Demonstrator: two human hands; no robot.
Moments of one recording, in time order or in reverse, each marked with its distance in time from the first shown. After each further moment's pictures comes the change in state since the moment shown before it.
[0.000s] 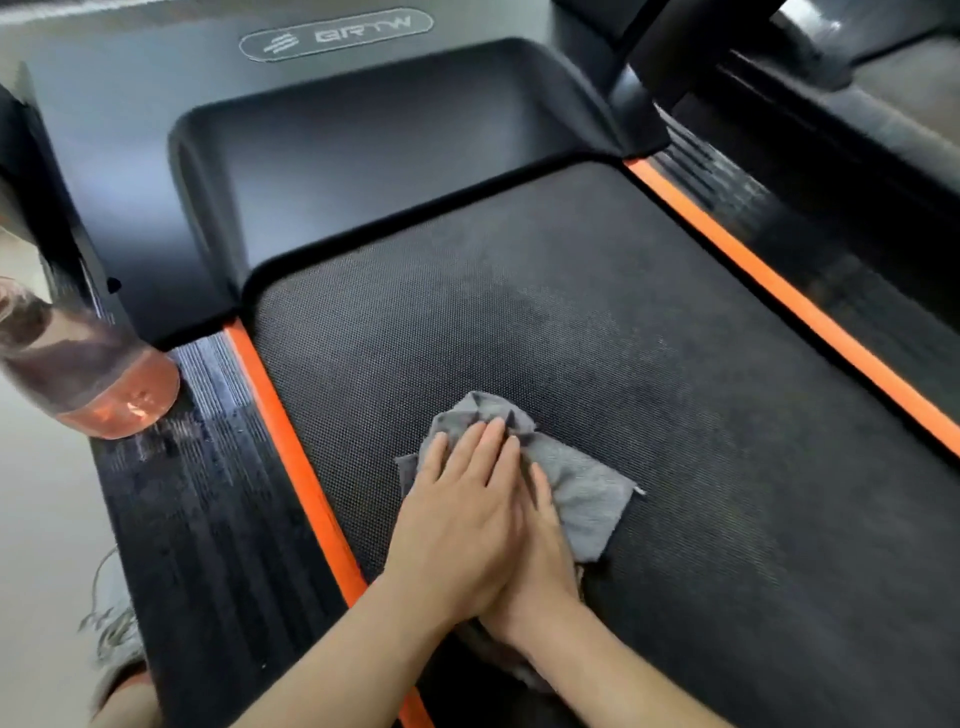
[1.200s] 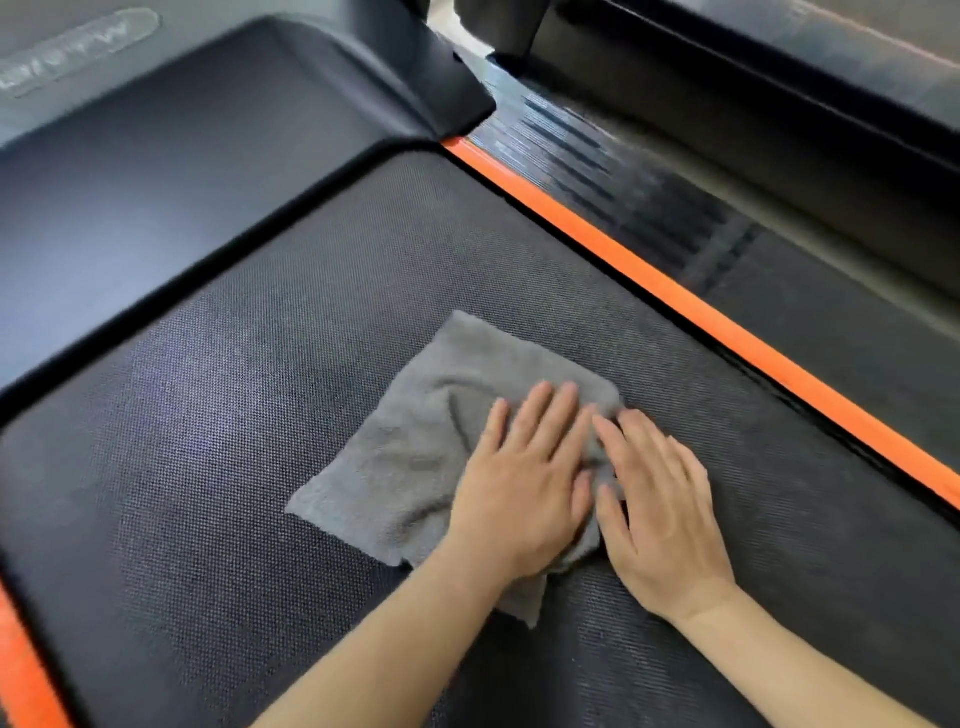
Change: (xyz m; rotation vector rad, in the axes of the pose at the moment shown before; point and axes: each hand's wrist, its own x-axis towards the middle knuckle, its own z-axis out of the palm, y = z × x) left_hand 0.172 0.143 0.062 -0.040 -0.118 0.281; right_hand -0.034 0.263 -0.021 0.244 0.258 0.349
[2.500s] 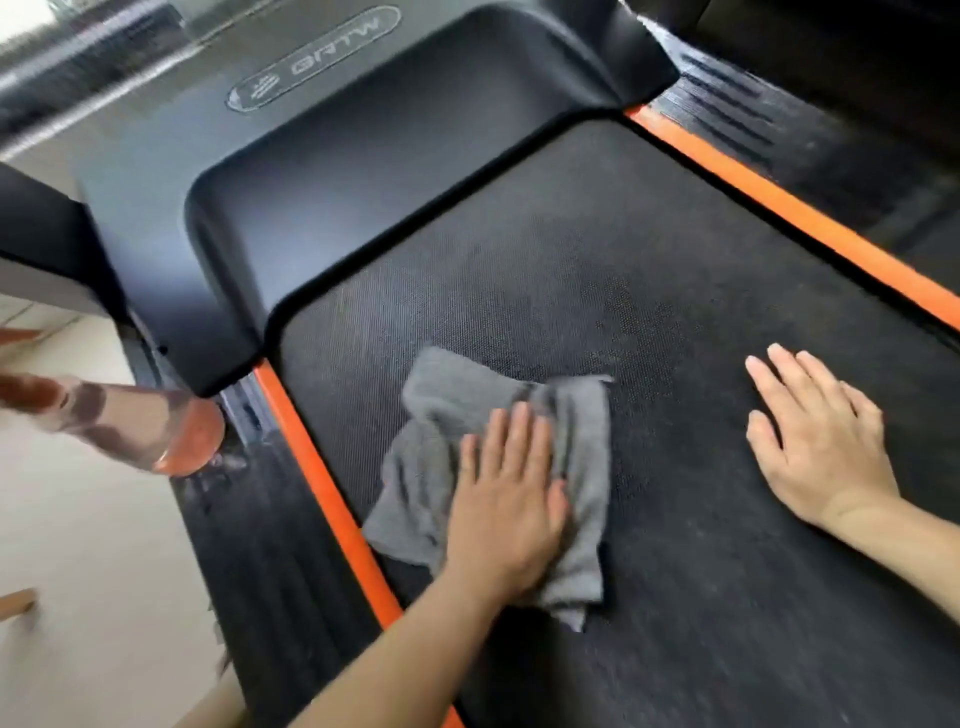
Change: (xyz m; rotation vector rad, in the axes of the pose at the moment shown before) left_hand -0.171 -0.066 -0.019 0.018 -0.067 -0.425; right_hand 0.008 -0.010 -0.005 -0.180 -0.145 0.069
